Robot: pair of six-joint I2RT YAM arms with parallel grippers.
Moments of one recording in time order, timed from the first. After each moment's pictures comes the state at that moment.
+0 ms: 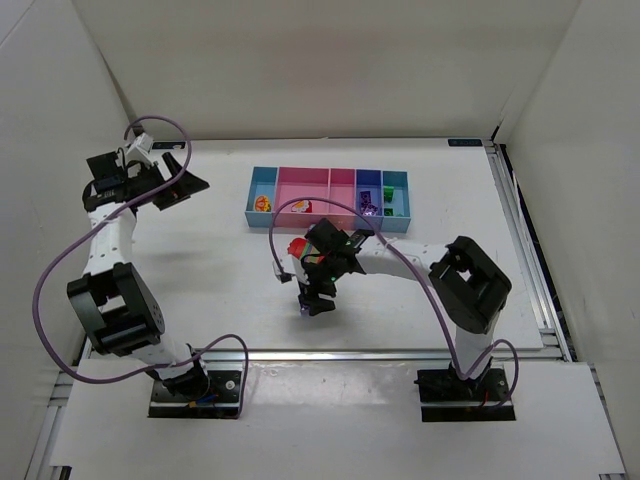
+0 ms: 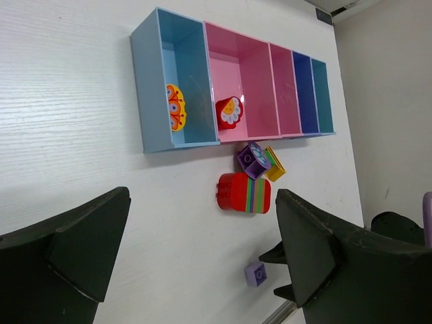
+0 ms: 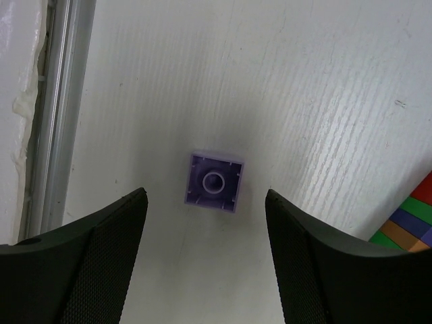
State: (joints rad) left arm 0.36 1.55 1.28 -0.40 0.89 -0.22; right arm 0.92 1.83 1.20 -0.48 -0.63 -0.76
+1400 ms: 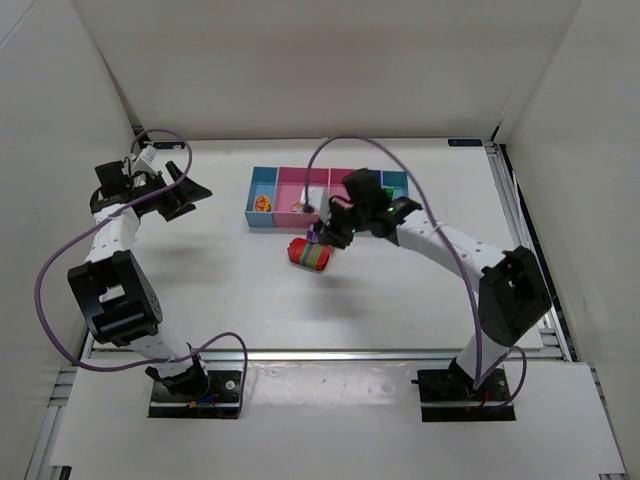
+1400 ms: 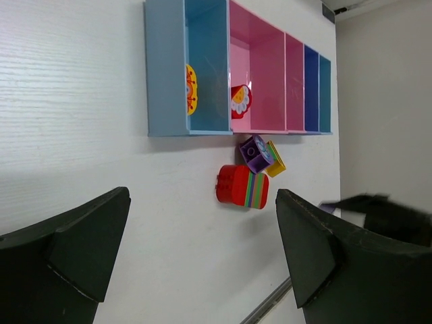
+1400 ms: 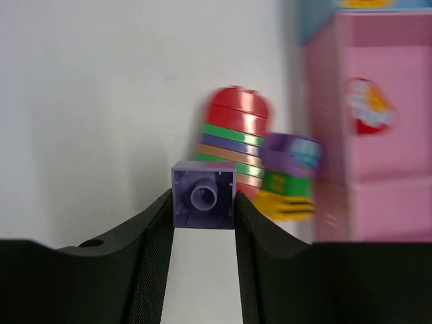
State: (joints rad) left arm 0.40 1.63 1.24 -0.38 0.92 -0.26; right arm 0.78 1.67 1.28 -0.42 -0.46 -0.61
